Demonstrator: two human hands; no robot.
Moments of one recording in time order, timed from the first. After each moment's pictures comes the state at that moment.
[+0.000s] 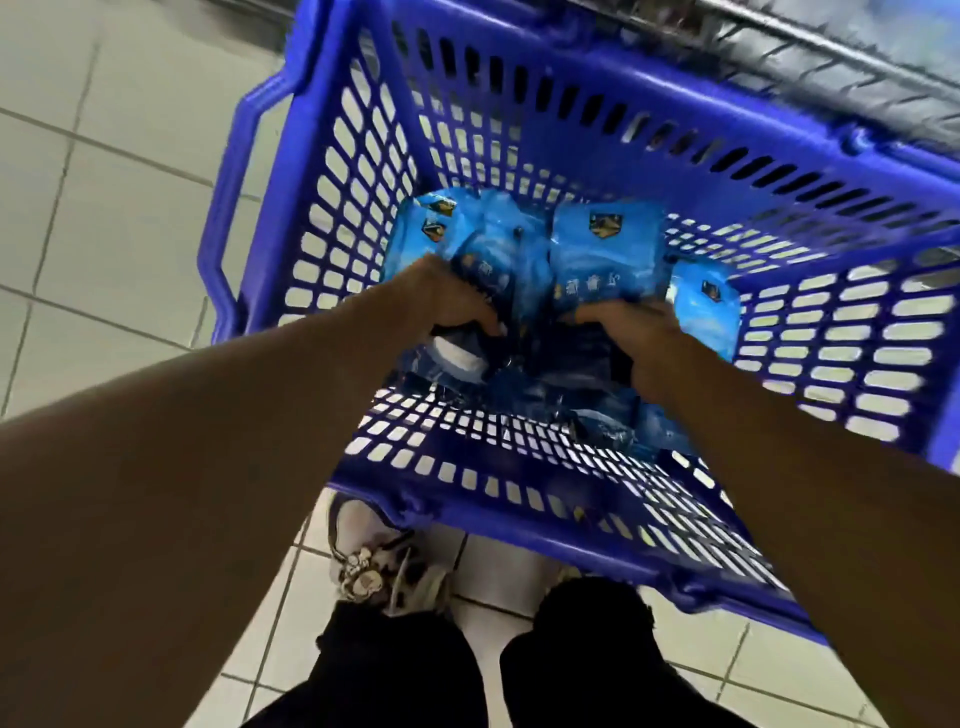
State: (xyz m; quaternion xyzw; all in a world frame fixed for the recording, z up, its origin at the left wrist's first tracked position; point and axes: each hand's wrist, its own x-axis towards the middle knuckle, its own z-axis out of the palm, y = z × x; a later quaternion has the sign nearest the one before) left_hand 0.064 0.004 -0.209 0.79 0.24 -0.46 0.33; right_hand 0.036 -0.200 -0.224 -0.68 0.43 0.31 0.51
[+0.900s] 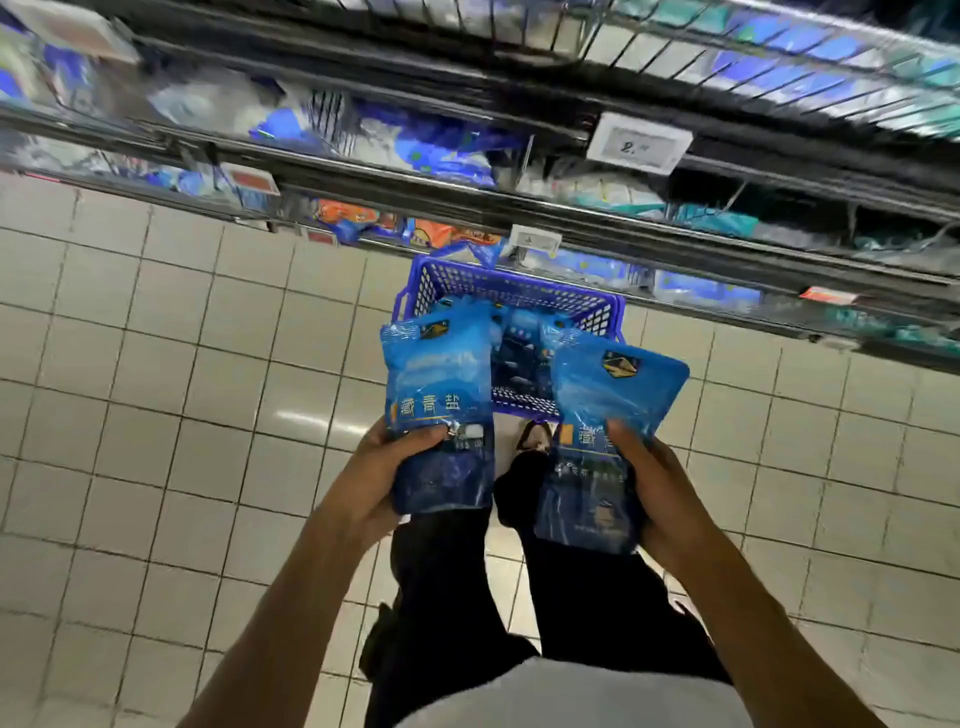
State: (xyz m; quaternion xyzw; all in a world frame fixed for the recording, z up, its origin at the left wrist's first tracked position) left_hand -0.123 0.040 0.382 0.42 0.39 -0.31 0.76; right_hand -0.142 -0.231 0.393 -0.49 0.44 0.26 0.71
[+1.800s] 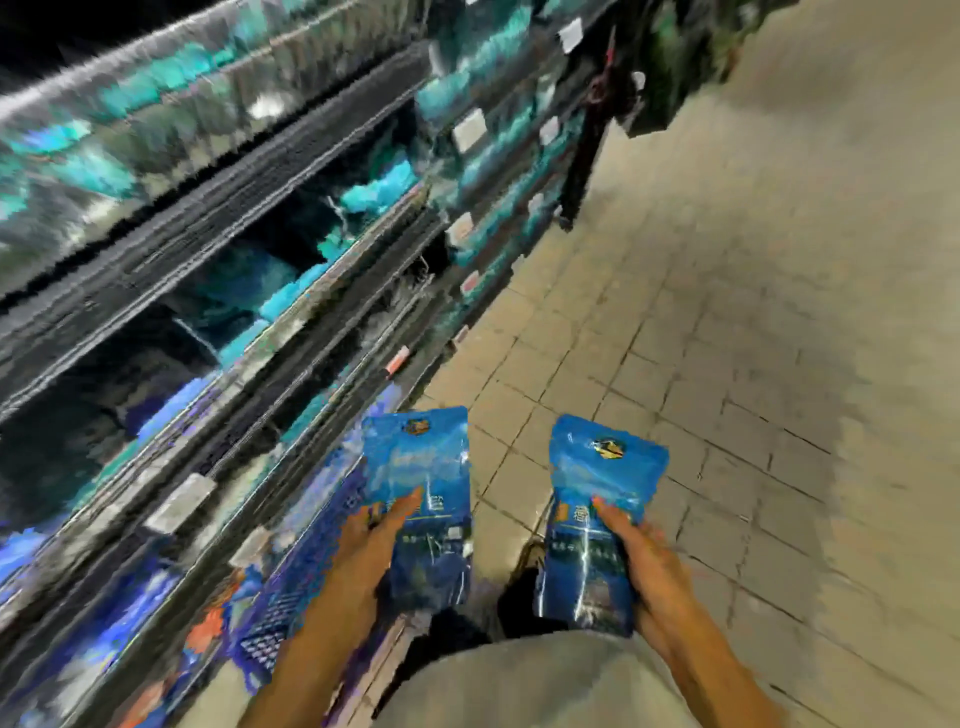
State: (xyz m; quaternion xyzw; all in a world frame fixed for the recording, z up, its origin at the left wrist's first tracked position) left_hand -0.120 -0.199 0.576 0.69 -0.04 -0.55 0.48; right_hand -0.380 -0.277 0.603 -0.25 0.56 -0.32 0.72
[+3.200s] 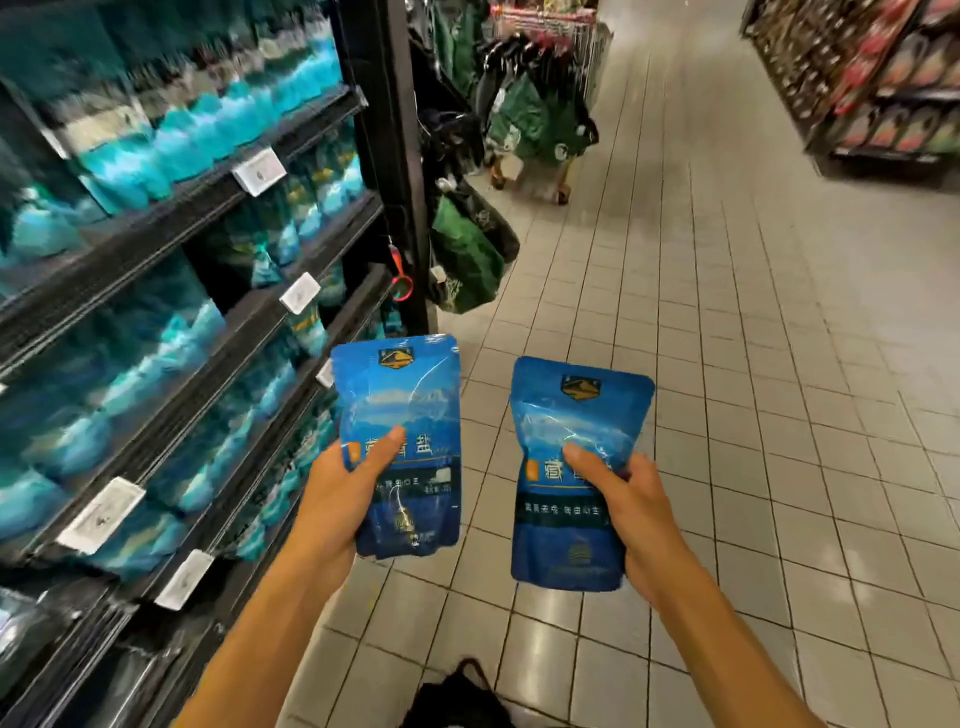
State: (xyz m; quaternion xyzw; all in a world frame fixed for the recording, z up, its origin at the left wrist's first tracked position) left_hand -0.312 -0.900 0.672 0.57 -0.32 -0.55 0.52; right_hand -0.582 -0.905 0.684 -0.34 0.51 -0.48 0.62
